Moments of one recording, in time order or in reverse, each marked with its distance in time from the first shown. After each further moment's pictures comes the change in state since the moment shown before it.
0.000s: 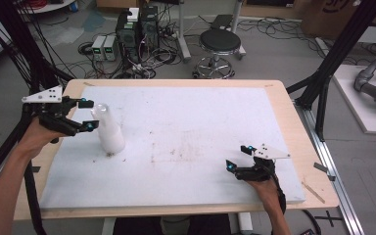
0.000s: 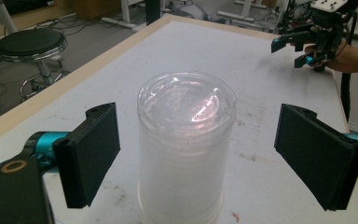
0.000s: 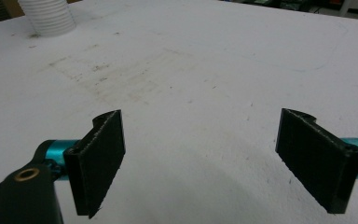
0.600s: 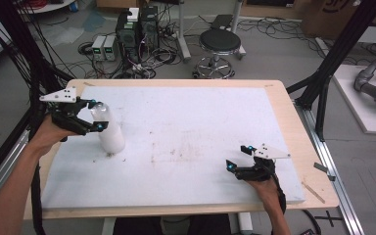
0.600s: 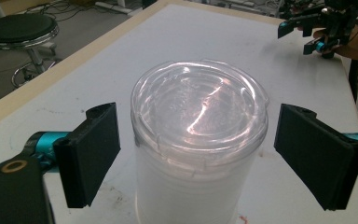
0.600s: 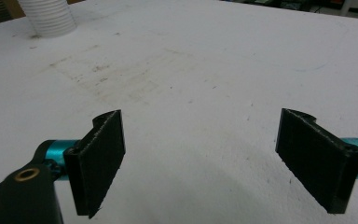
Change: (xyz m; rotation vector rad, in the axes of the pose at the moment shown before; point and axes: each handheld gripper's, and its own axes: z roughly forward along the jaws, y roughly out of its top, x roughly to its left) left arm 0.005 -0.002 0.027 0.064 -0.012 0.001; right arm -0.001 0.000 0.000 -0.004 0.002 -0.004
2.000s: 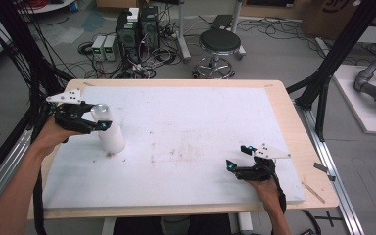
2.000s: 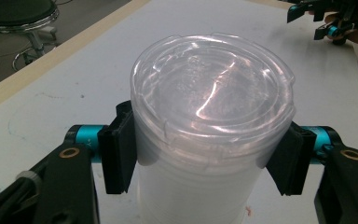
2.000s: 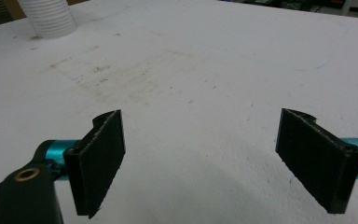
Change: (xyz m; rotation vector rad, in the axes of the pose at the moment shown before) left arm 0.000 -0.003 0.006 0.055 0.012 -0.009; right arm 0.000 0.000 0.000 -0.001 0.003 0.009
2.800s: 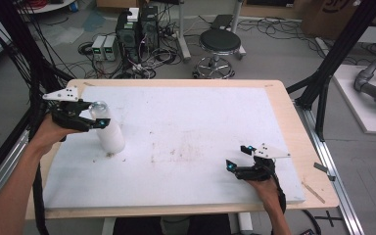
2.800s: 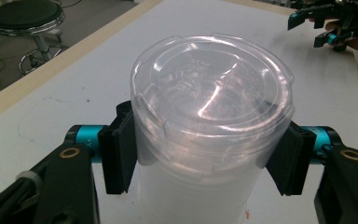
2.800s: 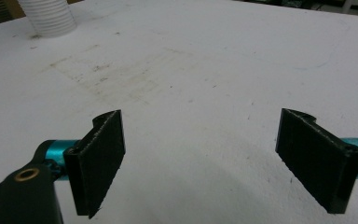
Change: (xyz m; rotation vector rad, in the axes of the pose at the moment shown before) left arm -0.001 0.007 -0.007 -0.007 0.015 -0.005; right arm 0.000 0.000 0.001 0.009 0.003 0.003
